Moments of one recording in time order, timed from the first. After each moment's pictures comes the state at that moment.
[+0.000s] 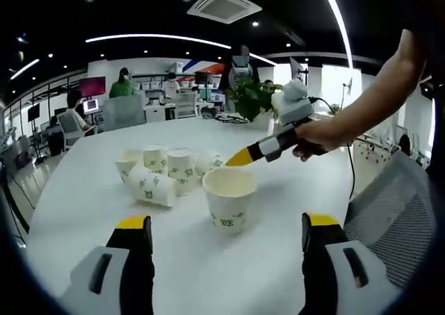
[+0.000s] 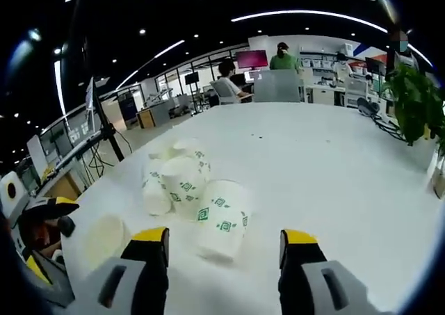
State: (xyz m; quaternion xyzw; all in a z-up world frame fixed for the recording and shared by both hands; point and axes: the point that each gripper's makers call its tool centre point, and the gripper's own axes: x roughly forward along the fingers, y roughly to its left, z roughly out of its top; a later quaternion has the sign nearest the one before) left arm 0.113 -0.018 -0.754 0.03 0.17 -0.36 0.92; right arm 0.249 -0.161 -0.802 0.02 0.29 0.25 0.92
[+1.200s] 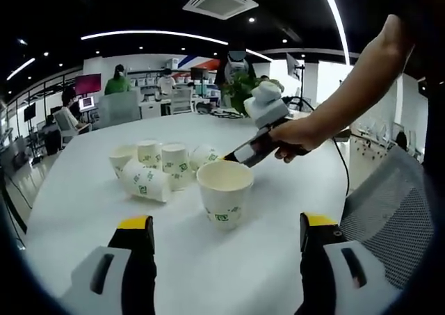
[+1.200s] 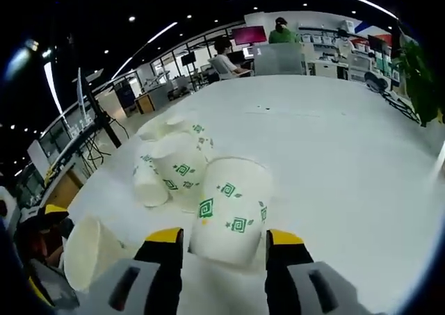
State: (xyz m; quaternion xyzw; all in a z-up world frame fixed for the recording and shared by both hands) left arm 0.108 -0.025 -0.760 0.04 0.18 -0.37 0.91; right arm 0.254 -0.138 -0.837 0.03 0.36 0.25 0.90
